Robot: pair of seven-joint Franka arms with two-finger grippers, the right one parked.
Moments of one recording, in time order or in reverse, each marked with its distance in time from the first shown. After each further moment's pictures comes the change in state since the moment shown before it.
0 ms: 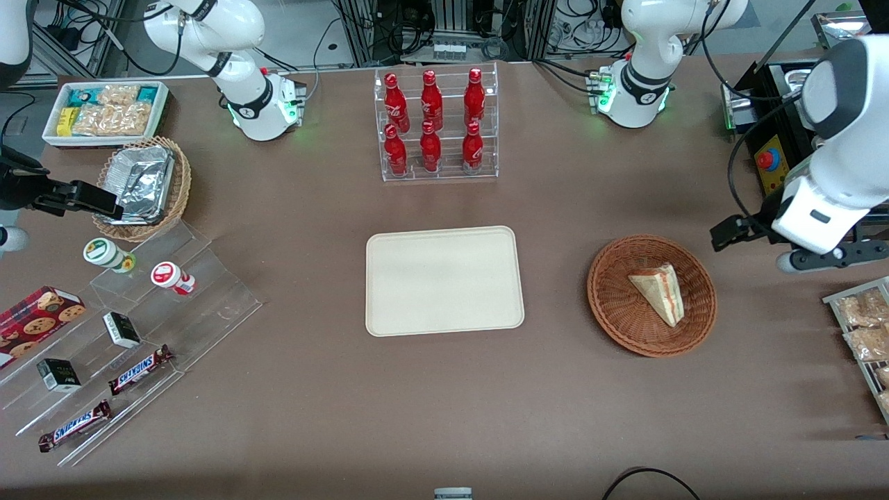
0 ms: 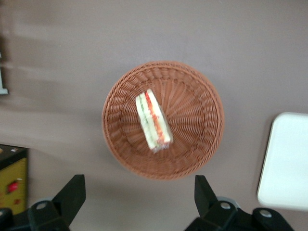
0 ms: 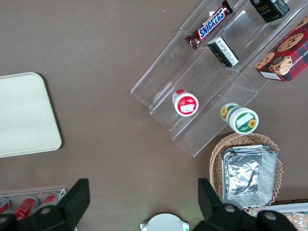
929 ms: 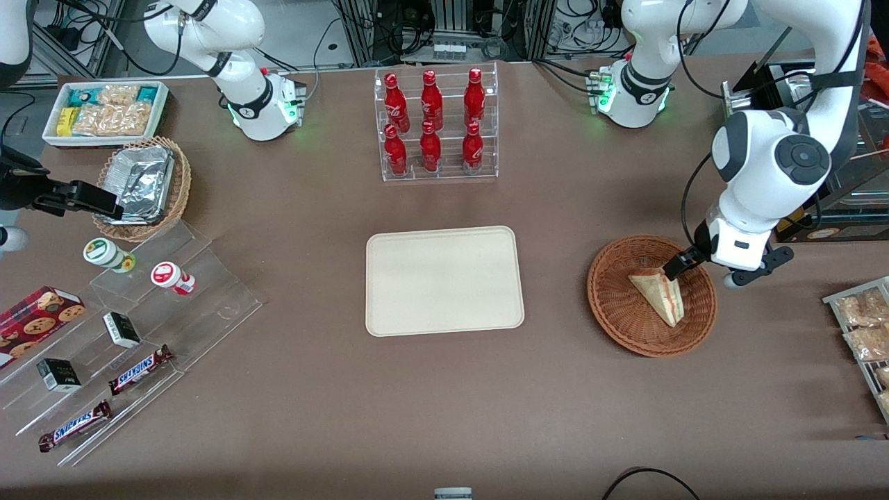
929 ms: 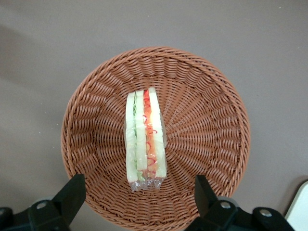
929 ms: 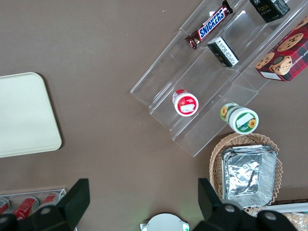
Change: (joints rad) arm -0.002 0.011 -0.009 -0.427 0.000 0.527 -0.286
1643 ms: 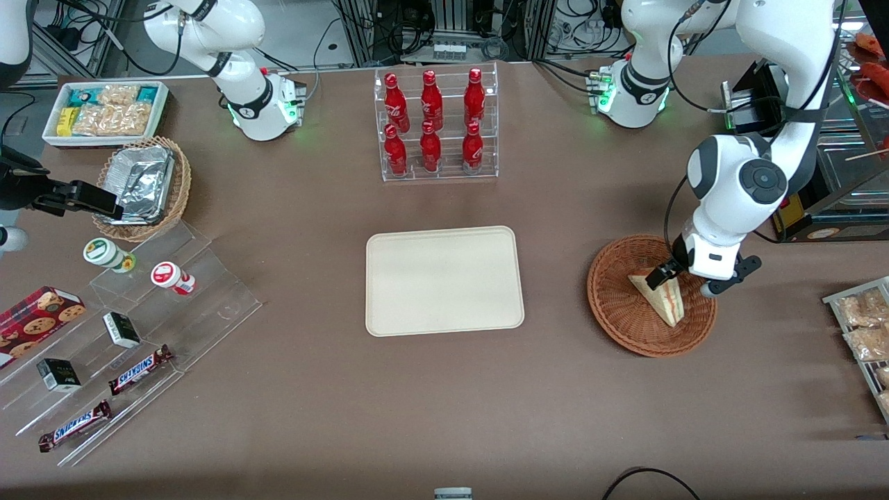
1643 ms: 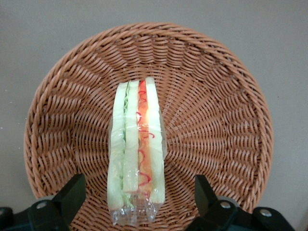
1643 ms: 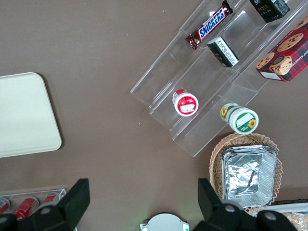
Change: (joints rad) arm -0.001 0.110 -0.010 -0.071 0.000 0.195 -0.067
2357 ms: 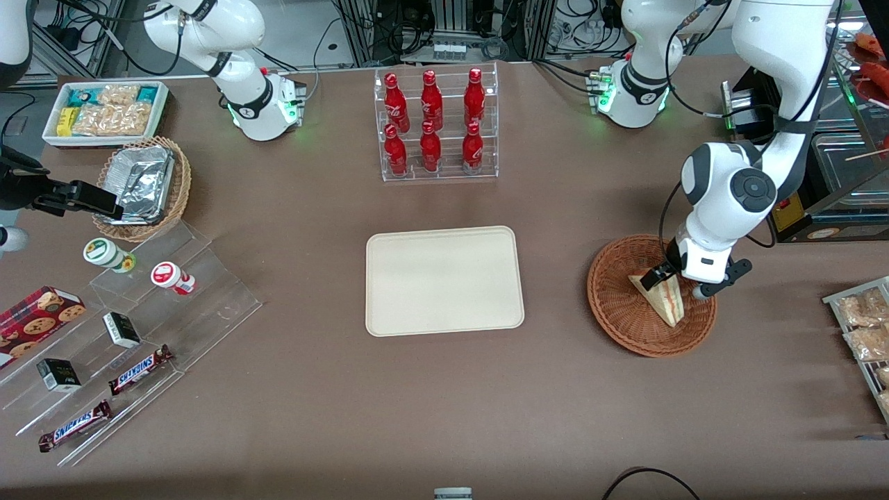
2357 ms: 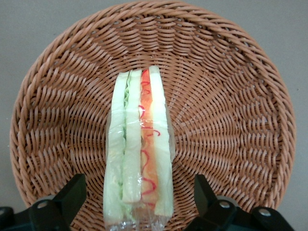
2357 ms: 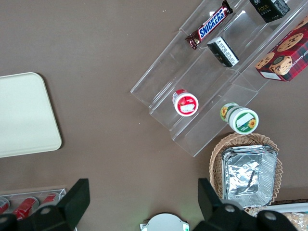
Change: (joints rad) arm 0.000 0.047 0.000 -0.008 0.000 0.033 0.000
